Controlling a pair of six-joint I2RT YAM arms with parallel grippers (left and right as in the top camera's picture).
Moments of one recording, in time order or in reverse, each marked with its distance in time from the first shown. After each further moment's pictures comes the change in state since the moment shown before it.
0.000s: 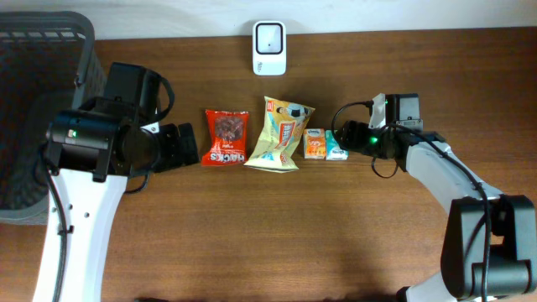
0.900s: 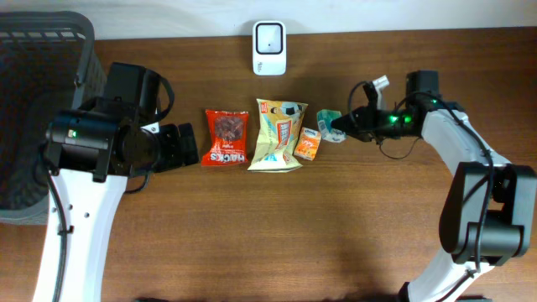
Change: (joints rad) left arm 0.000 0.000 0.000 0.000 0.000 0.000; right arm -0.127 0.200 0.293 -0.304 -0.782 -0.111
